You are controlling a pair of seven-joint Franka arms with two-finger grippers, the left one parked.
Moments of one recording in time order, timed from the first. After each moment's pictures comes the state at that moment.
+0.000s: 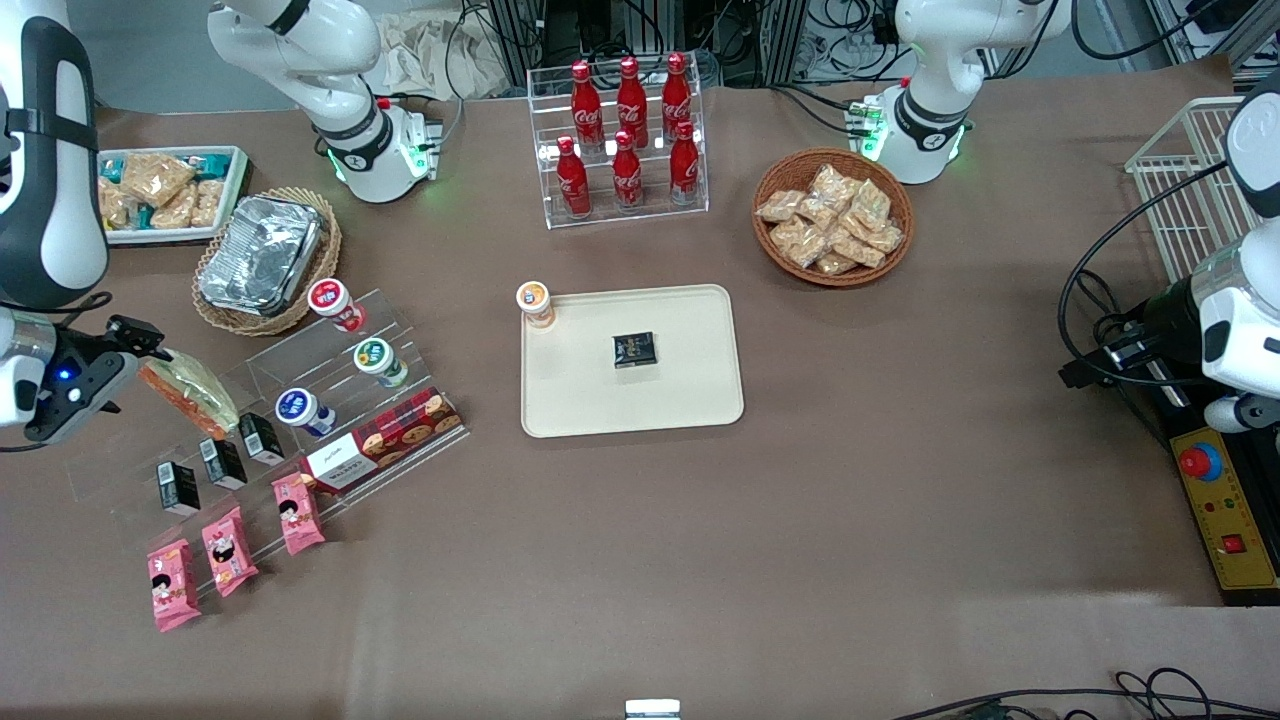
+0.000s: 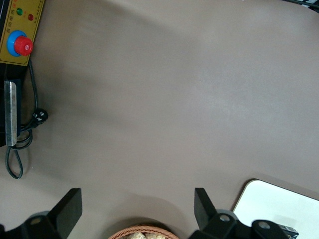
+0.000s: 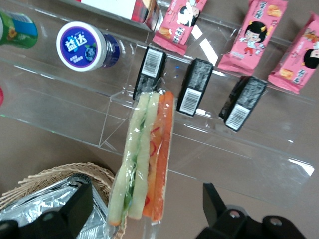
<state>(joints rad) -0.11 0.13 -0.15 -1.88 -0.06 1.88 -1.10</state>
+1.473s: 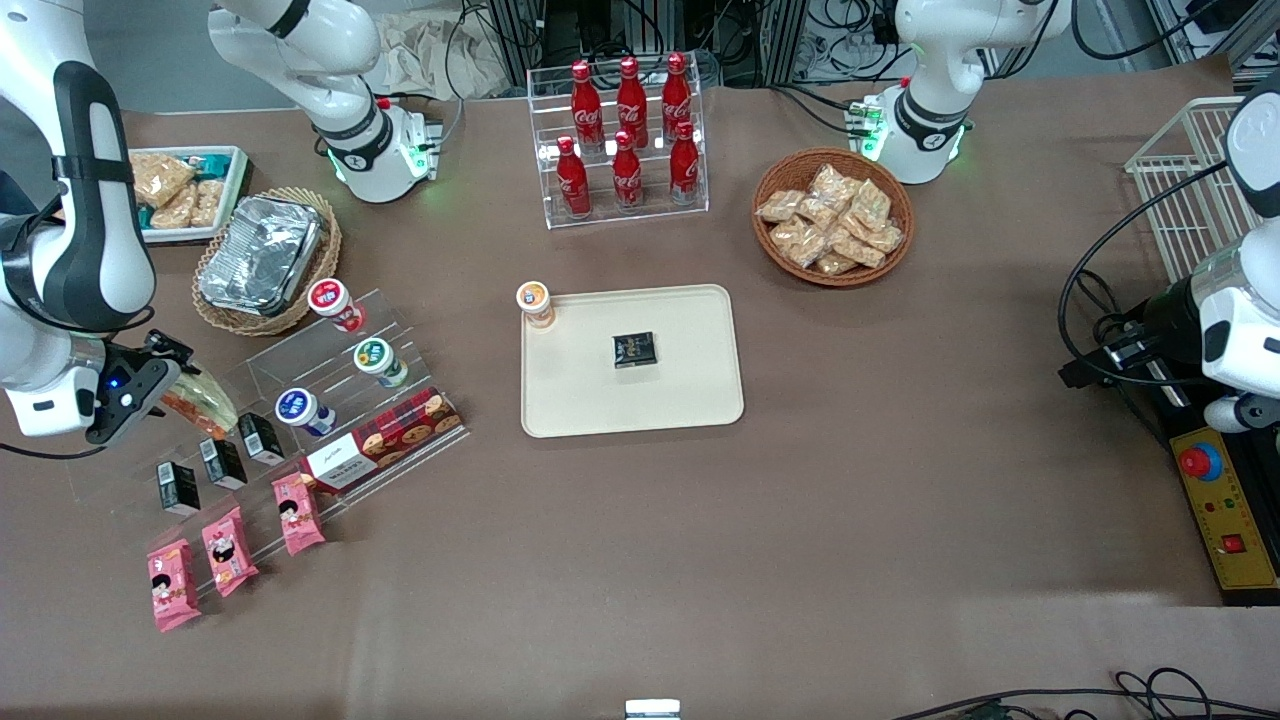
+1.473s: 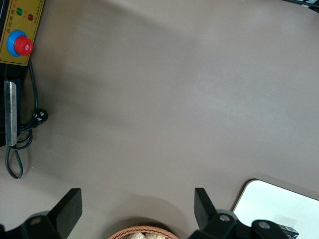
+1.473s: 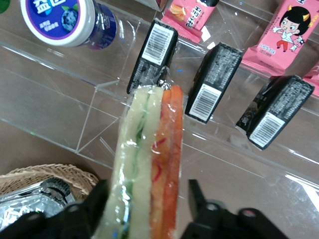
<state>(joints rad) -0.13 0.18 -0.15 -1.99 -0.06 2.04 -1.20</state>
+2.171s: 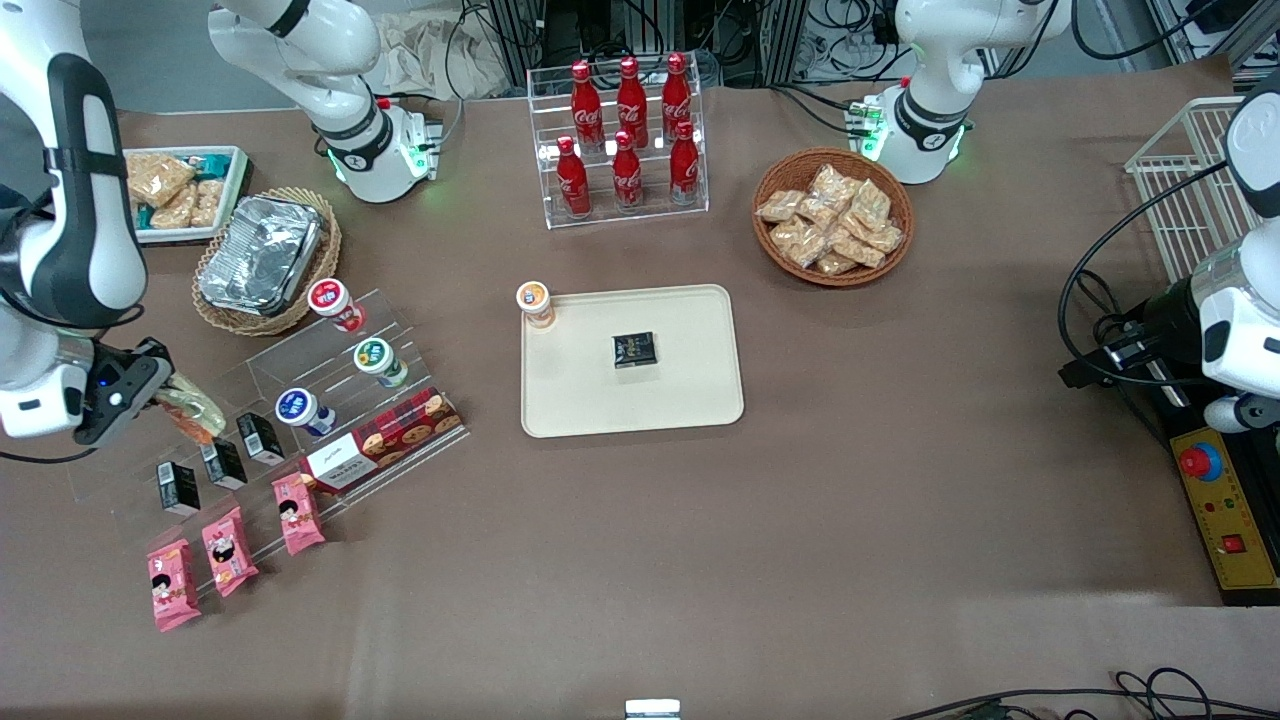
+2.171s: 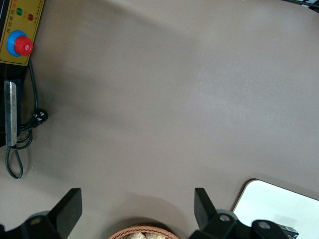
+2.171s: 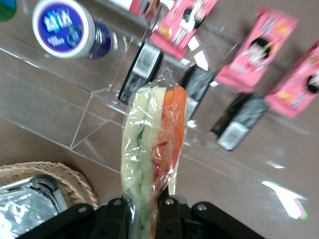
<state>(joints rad) -0.13 0.13 -0.14 -1.95 -0.06 2.04 -1.27</state>
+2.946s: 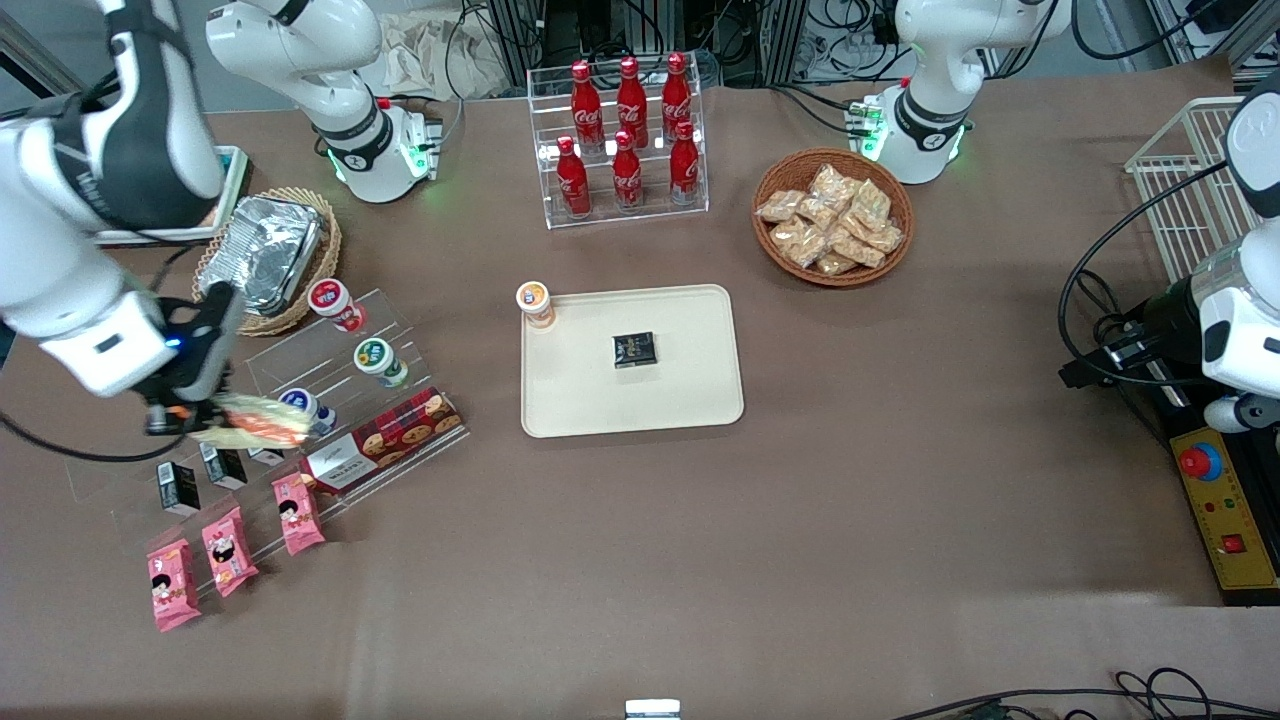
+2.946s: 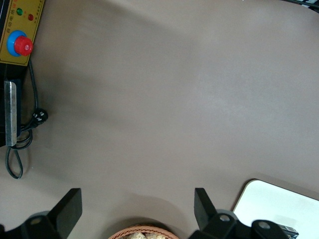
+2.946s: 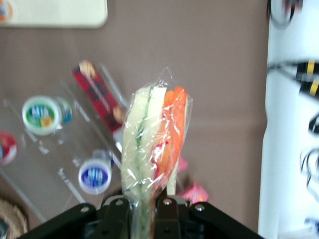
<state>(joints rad) 0.12 0.03 0.00 -1.83 0.02 2.04 -1.45</state>
